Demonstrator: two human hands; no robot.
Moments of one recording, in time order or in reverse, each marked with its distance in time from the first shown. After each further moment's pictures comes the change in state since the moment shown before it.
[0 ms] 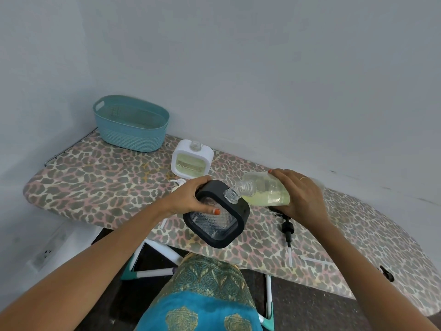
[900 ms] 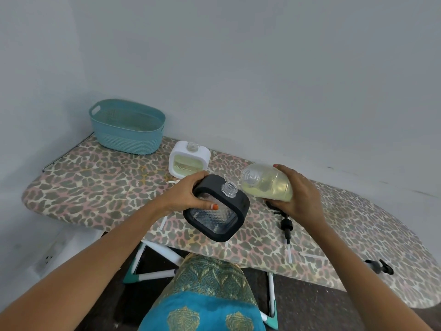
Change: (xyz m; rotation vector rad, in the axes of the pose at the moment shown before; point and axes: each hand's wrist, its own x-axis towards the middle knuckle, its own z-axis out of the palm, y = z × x) left_hand -0.002 0.012 -0.001 -0.002 0.034 0.074; right_hand -0.005 -0.011 -0.008 0.231 0.069 0.244
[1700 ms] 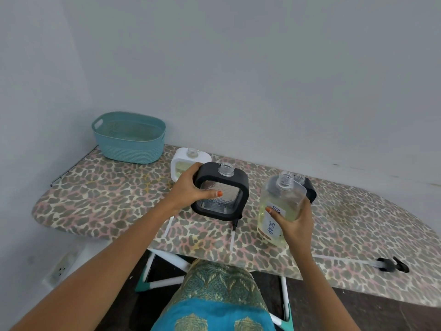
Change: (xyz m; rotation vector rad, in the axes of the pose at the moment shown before) left_hand 0.018 0.005 0.002 -0.009 0.289 -0.010; right_hand -0.057 -0.012 0.046 0.610 0.241 0.770
